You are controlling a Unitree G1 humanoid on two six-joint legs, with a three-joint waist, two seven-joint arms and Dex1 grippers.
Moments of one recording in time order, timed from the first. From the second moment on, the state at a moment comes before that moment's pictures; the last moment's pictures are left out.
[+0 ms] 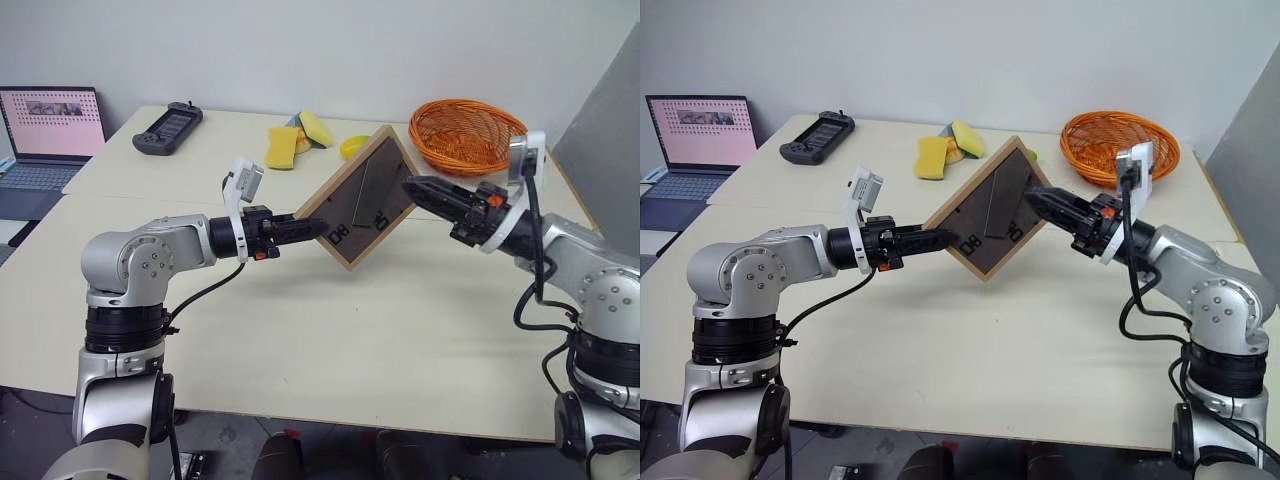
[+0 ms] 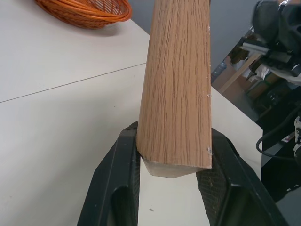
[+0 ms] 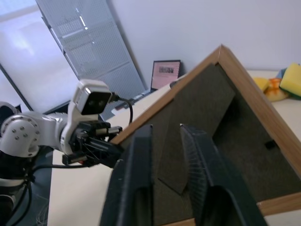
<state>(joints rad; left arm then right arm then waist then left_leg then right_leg) -0.75 0.57 0.15 -0.04 -0.75 1.17 -0.84 -0.62 -0.51 -0.23 -0.31 1.03 0.96 0.48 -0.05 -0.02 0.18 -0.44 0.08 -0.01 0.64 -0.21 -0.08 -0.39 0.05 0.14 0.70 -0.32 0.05</state>
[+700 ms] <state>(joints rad) -0.76 0.57 0.14 -0.04 -0.75 1.17 -0.84 -0.69 -0.43 -0.15 -0.17 0.86 0.83 0.51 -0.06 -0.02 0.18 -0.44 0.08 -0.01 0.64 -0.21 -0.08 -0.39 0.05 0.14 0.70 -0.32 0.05</state>
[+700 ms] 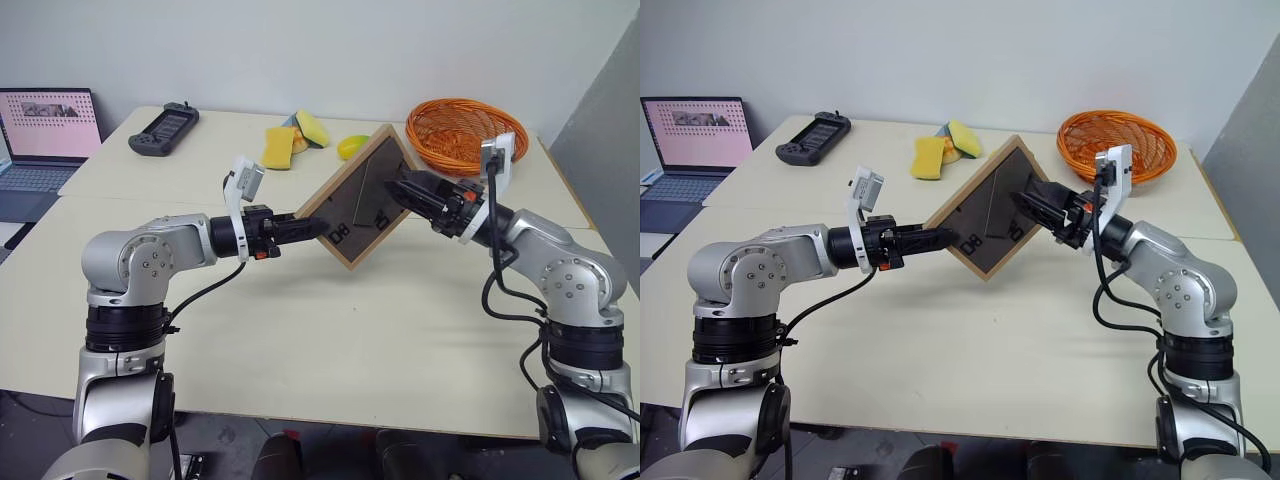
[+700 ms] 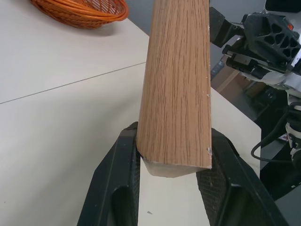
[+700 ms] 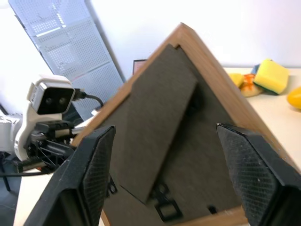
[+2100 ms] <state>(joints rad) -0.80 0.56 0.10 0.11 -0.70 1.08 -0.84 -0.62 -0.38 -0.18 -0.31 0.90 0.89 0.34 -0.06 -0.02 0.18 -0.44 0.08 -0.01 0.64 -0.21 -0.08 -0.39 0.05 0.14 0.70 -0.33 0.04</state>
